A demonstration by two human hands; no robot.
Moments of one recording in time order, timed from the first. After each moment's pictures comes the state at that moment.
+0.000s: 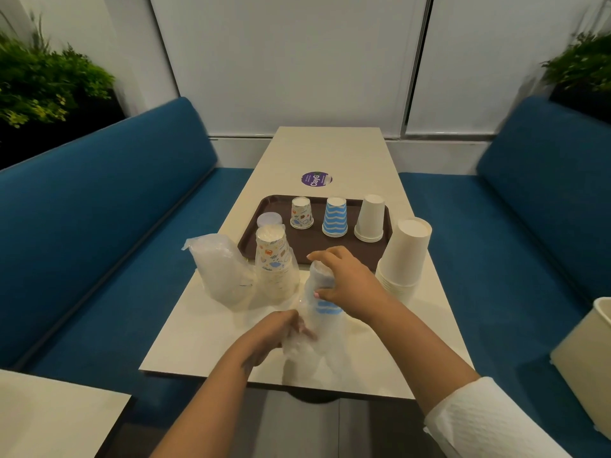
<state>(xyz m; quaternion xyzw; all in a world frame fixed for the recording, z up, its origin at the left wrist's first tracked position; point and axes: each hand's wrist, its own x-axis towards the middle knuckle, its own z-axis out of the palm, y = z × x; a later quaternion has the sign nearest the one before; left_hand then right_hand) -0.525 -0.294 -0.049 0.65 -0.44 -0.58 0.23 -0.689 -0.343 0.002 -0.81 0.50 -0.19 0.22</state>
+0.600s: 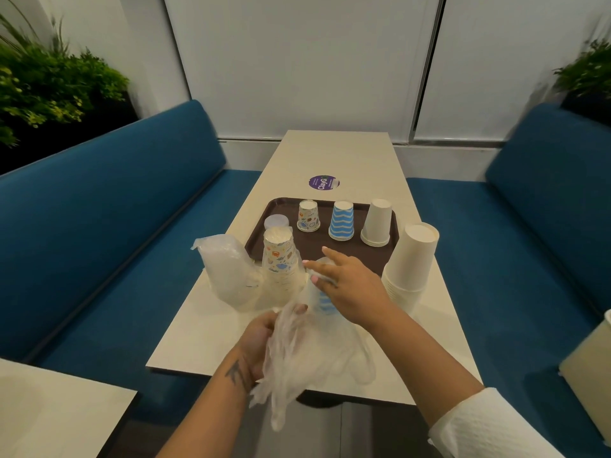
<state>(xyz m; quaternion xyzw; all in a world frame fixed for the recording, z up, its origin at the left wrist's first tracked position) -0.524 -0.265 -0.036 0.41 -0.19 -0.76 0.46 -0.681 -0.333 0.015 -0.82 0.52 -0.14 0.19</state>
